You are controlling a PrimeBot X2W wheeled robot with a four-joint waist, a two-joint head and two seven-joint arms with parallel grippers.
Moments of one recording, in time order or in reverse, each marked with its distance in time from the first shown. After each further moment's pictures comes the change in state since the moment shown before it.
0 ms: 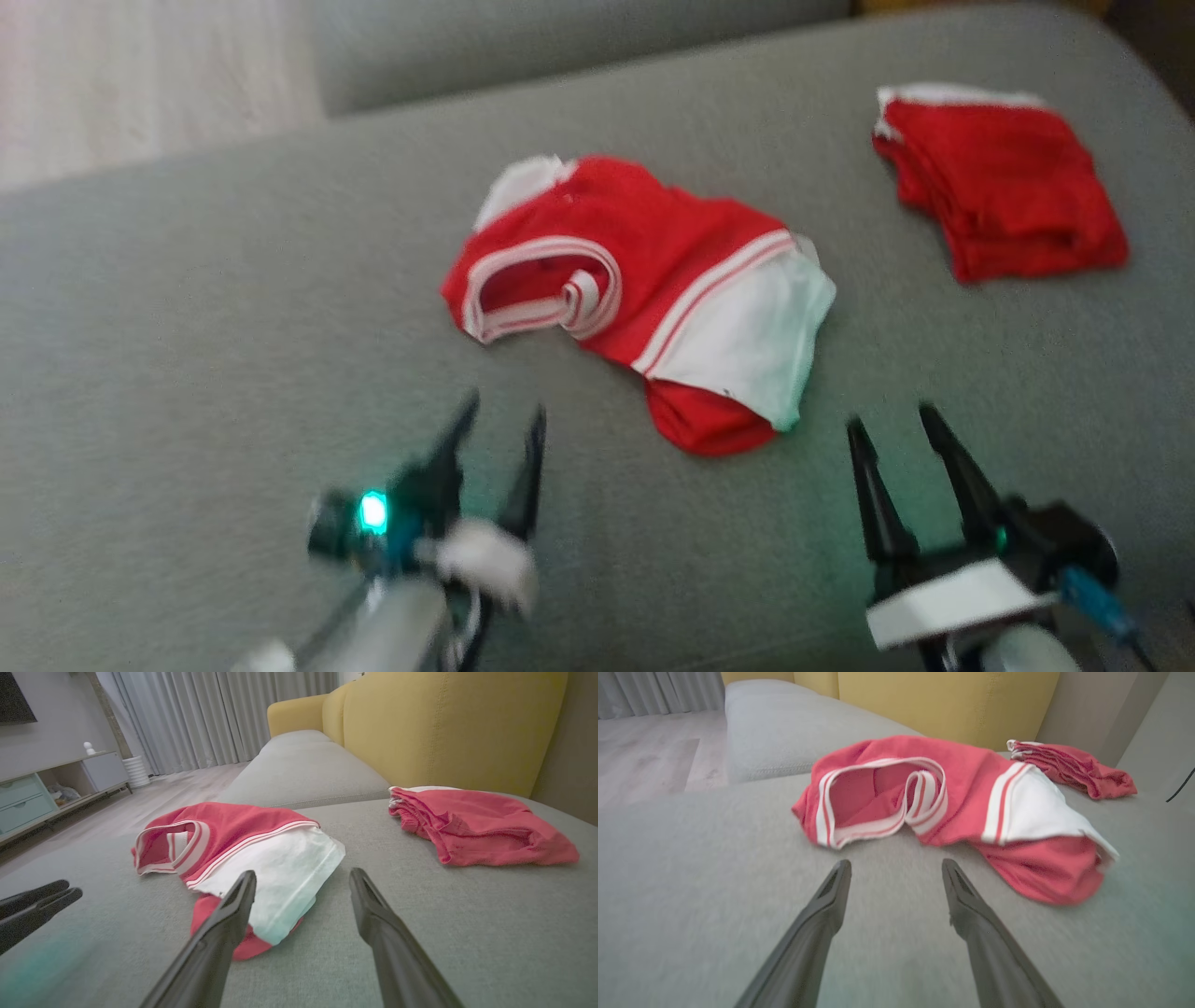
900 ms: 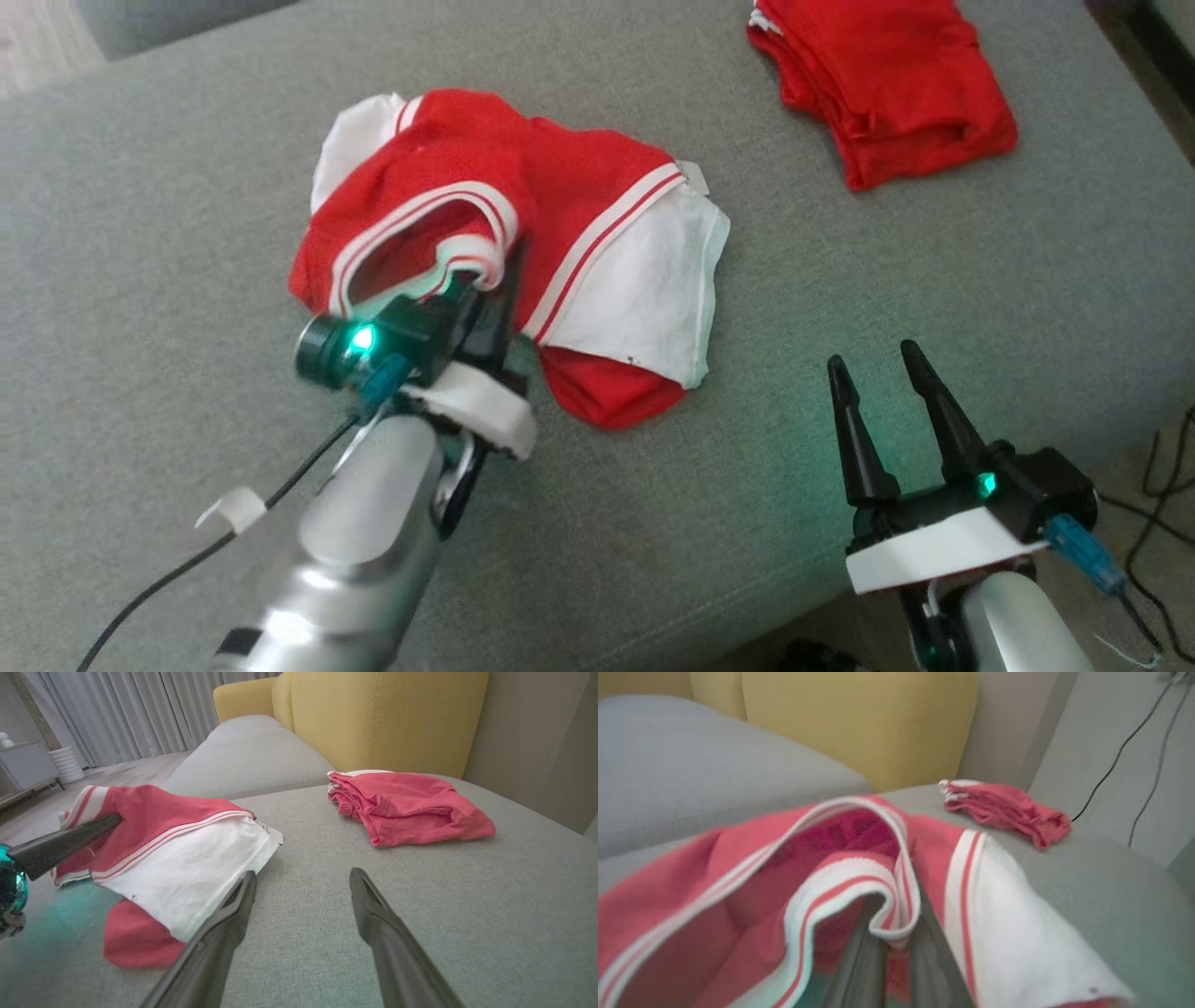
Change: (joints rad) left arm -0.334 -0.004 0.011 0.129 -0.004 -0.114 -0.003; right arm -0.115 0.025 0.020 0.006 0.009 0.000 0.000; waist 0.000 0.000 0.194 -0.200
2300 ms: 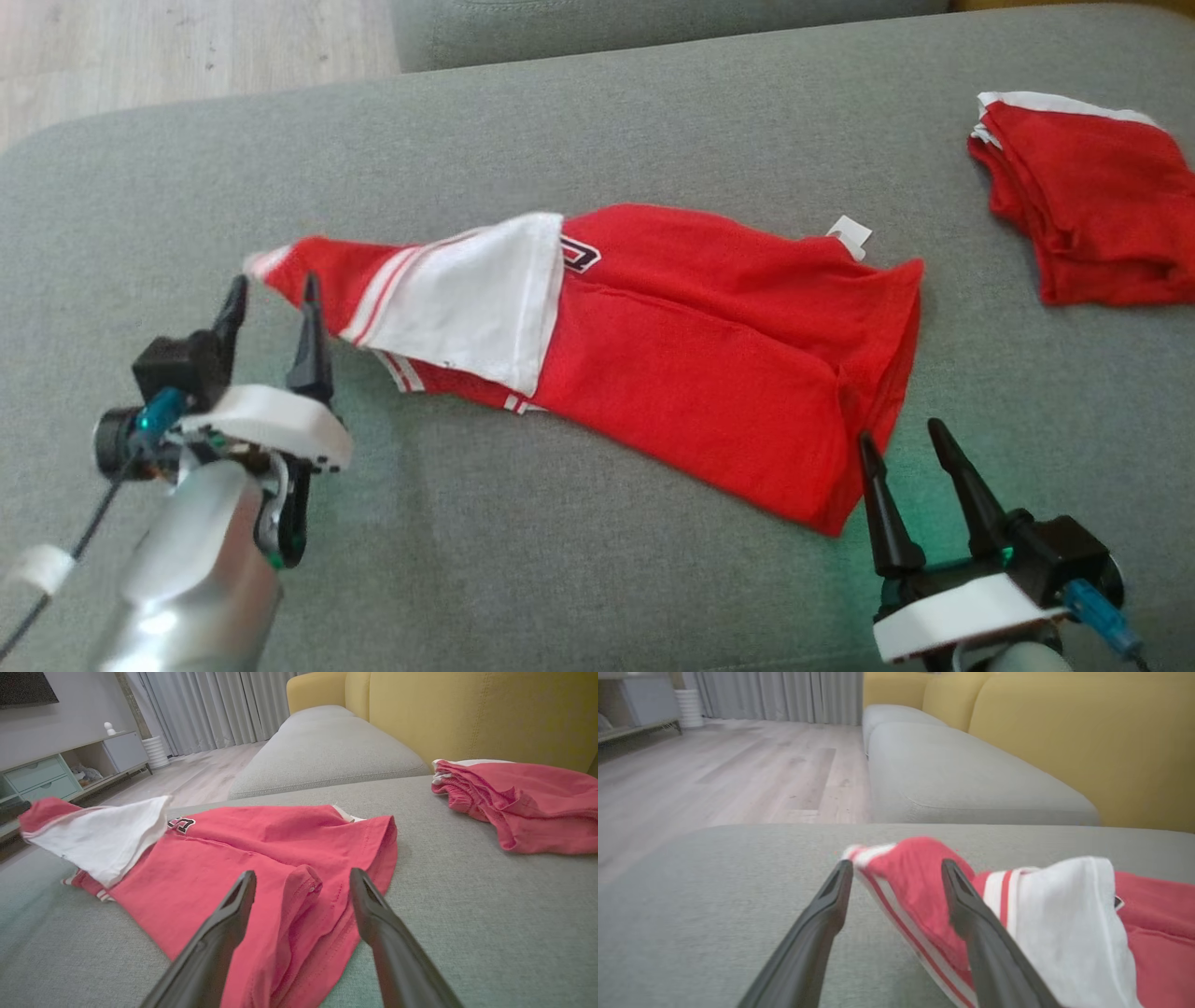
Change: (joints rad) left arm 0.071 0.208 0.105 0.014 -0.268 0.083 0.007; right arm 0.119 -0.007 -0.046 0.011 -0.010 0.000 0.000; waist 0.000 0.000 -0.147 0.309
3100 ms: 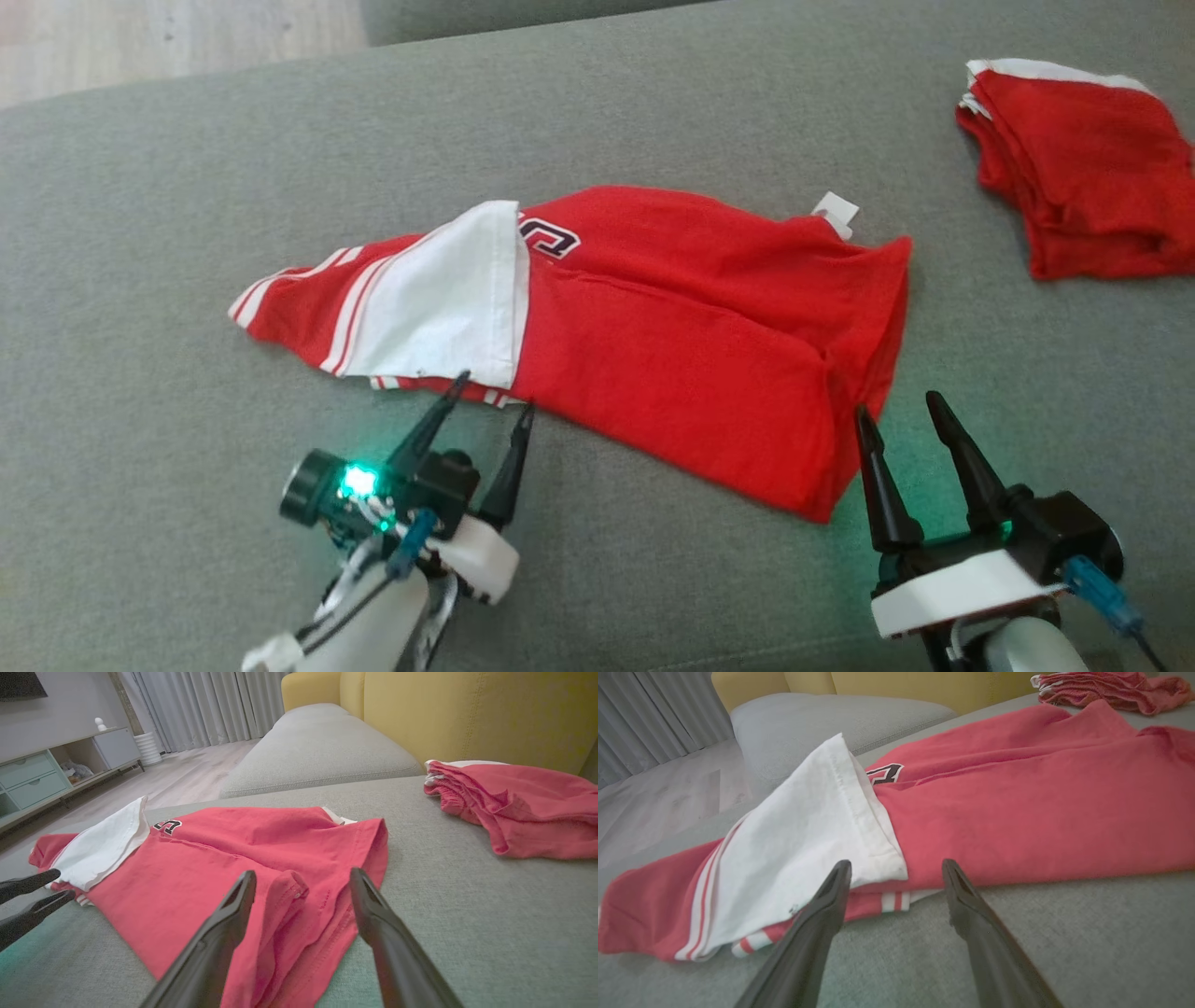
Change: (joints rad) left arm 0.169 -0.118 -0.204 -0.123 0.429 0.095 -0.003; right arm -0.043 -0.010 0.010 -0.002 0.000 0.000 0.000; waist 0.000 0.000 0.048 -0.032
